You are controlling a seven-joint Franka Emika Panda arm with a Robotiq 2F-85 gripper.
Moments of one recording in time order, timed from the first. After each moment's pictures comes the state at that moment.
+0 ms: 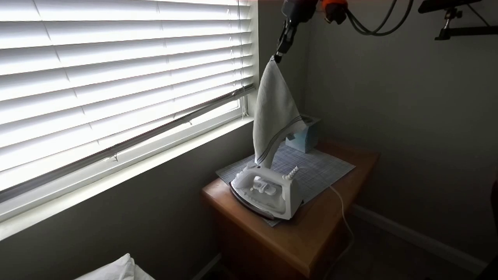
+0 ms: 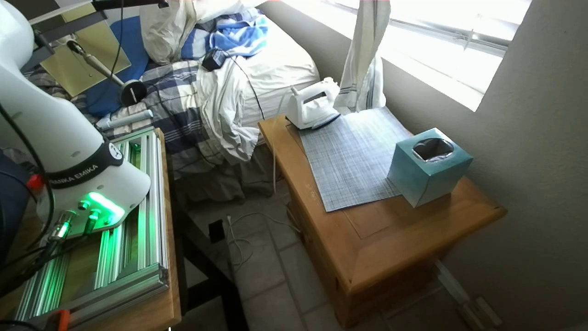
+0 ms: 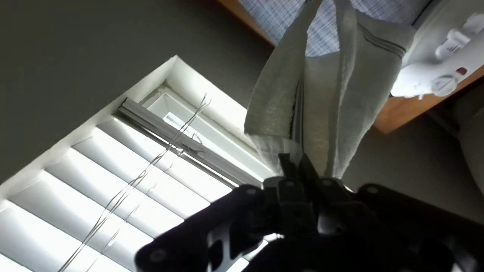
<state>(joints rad) -0.03 0.08 0.06 -2.13 -0.29 2.71 -0.34</state>
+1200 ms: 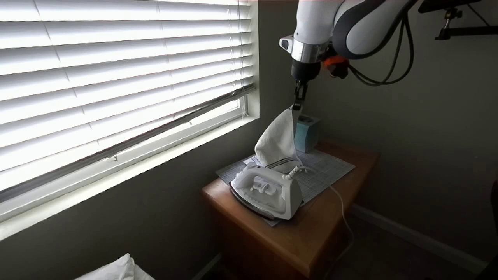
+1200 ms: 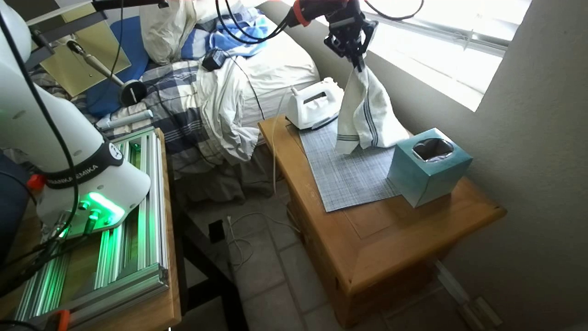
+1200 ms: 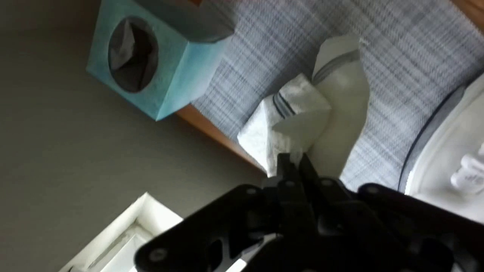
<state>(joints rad) 0.02 0.27 -0.03 -2.17 -0.55 2.66 -0.02</state>
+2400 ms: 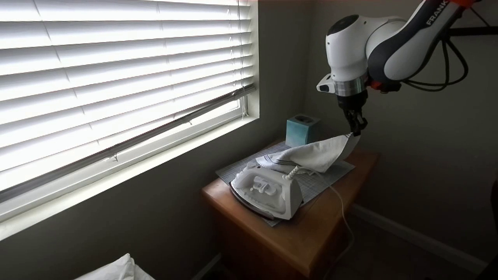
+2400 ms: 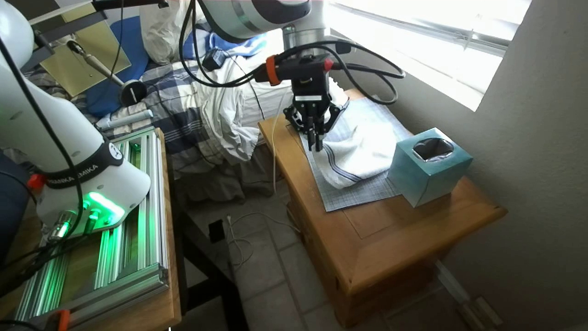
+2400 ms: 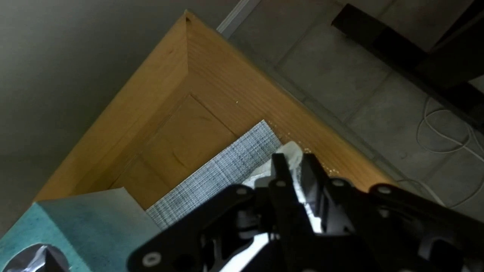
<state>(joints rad) -0.03 0.27 -0.12 -2.38 -0.65 2.46 -0.28</state>
